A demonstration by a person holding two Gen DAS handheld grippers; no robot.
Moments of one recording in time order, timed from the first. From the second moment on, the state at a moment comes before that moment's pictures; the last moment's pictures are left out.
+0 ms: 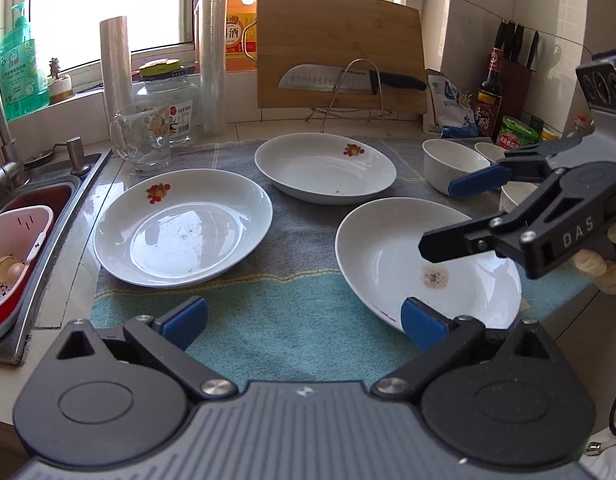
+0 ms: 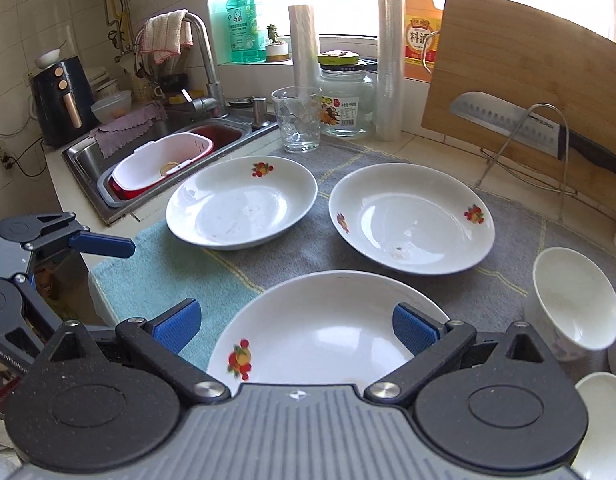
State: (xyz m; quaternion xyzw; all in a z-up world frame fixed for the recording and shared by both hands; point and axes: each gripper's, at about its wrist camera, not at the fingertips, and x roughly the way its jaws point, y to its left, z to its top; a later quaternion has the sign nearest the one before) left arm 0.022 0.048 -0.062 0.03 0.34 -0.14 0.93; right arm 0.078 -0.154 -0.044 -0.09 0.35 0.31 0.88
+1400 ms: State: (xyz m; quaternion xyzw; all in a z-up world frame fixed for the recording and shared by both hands) left arm 0.108 -0.022 -0.059 0.08 0.40 -0.24 0.88; right arm 0.030 -0.210 -0.121 -0.13 0.35 0.28 0.89
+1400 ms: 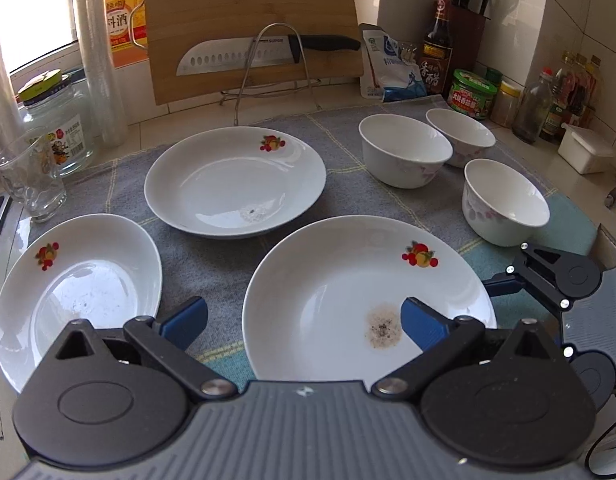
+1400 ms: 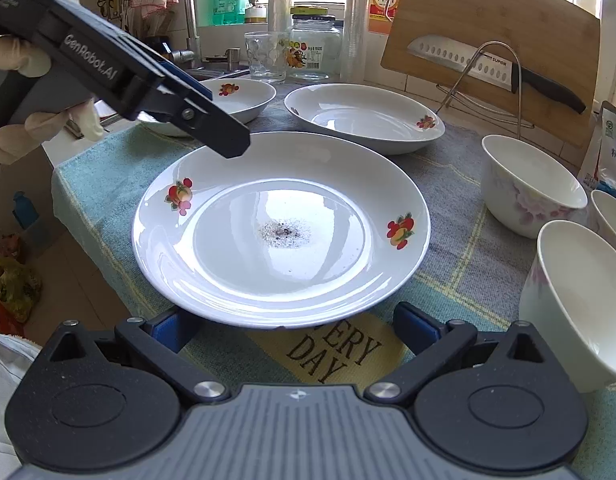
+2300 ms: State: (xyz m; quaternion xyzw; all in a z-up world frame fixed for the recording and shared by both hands) left arm 0.199 -0.042 -0.092 0.13 0.52 -0.40 0.74; right arm 0.018 -0.212 -0.127 -0.12 0.31 0.26 0.91
